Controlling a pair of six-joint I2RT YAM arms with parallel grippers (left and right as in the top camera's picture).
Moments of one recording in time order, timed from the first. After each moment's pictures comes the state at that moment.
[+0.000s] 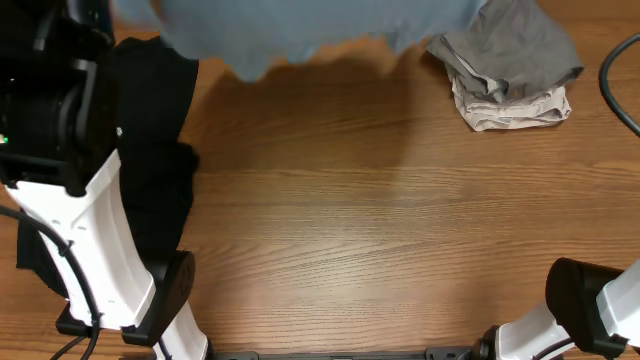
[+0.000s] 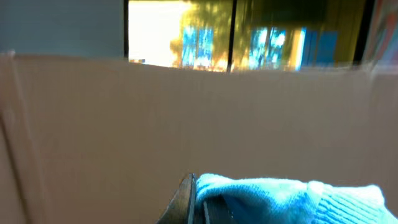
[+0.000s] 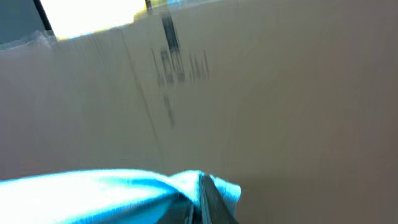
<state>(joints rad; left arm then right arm) -0.16 1.94 3.02 -0.86 -0.36 0.00 -0.22 1.82 2.84 -0.98 -0.30 0.22</state>
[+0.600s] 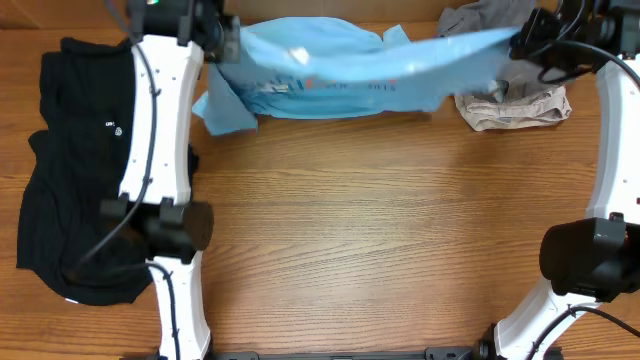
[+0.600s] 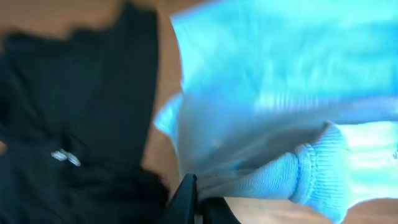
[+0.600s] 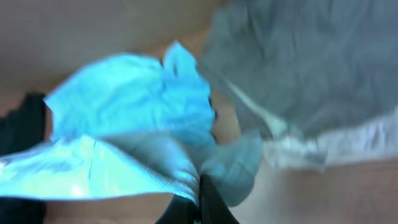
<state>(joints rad) -0.15 2.26 2.65 -1.47 -0.16 -0.09 -0.19 1.97 2.17 -1.17 -0.36 0.16</state>
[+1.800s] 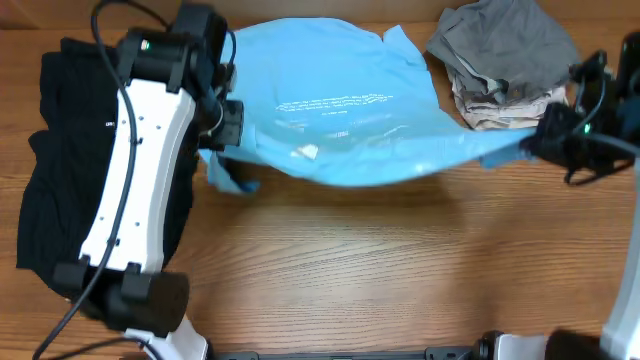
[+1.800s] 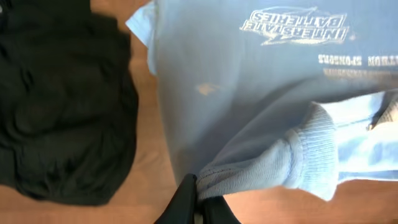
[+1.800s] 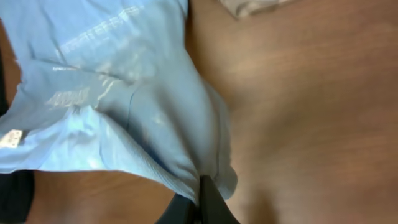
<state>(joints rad) -0.18 1.84 2.03 -1.65 -0.03 -0.12 -0.19 1.52 1.91 -1.64 -0.23 0.12</state>
